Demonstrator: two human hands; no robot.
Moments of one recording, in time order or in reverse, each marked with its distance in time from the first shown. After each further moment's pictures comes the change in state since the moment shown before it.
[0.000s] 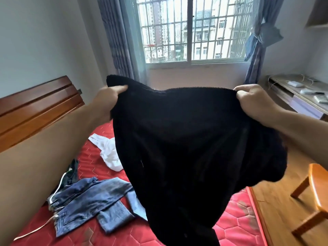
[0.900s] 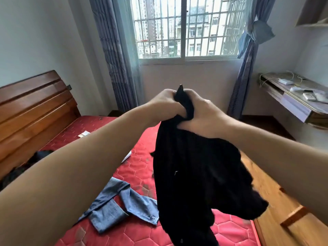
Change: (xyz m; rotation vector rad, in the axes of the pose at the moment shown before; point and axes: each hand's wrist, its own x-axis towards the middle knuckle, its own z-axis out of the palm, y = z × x) left_hand -0.012 -0.037 0.102 0.527 -0.558 0.226; right_hand -0.037 -0.044 0.062 -0.175 -0.335 -0.238
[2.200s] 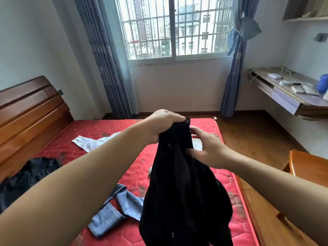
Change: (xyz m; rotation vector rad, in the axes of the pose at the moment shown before) left_hand 0.003 -0.017 0.051 -0.274 -0.018 -0.319; right_hand -0.059 0.079 0.038 0.130 -0.088 0.126
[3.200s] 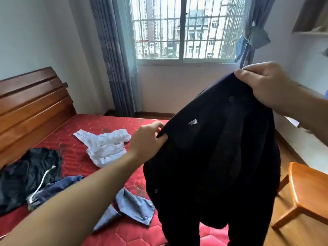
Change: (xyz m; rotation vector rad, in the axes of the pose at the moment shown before) left_hand -0.008 -0.080 -0.040 0.776 0.575 0.489; right_hand 0.014 -0.084 -0.139 -0.021 0.419 -0.017
